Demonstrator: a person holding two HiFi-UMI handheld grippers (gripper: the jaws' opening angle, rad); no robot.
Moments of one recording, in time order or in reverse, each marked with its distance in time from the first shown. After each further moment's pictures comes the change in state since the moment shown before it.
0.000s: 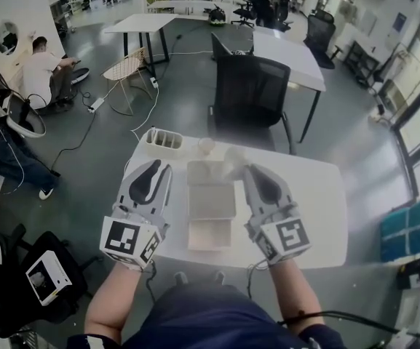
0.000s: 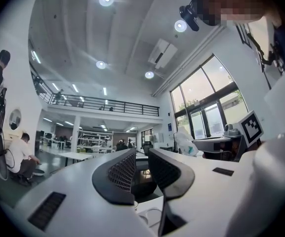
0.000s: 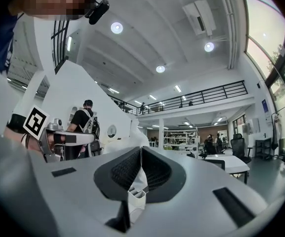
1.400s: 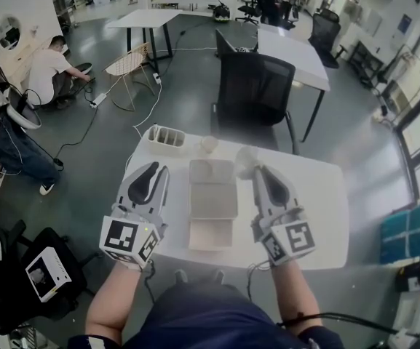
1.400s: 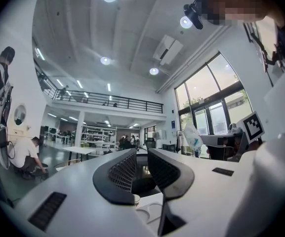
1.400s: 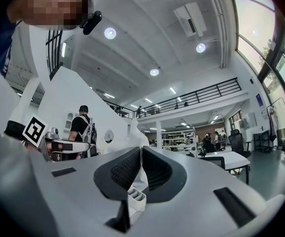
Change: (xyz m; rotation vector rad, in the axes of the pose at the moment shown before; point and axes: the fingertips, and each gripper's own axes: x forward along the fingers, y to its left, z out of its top) left arm -0.002 0.018 -0.022 -0.033 0.048 0.037; right arm -0.004 -0.021 -0.012 0.058 -0.032 -0.050
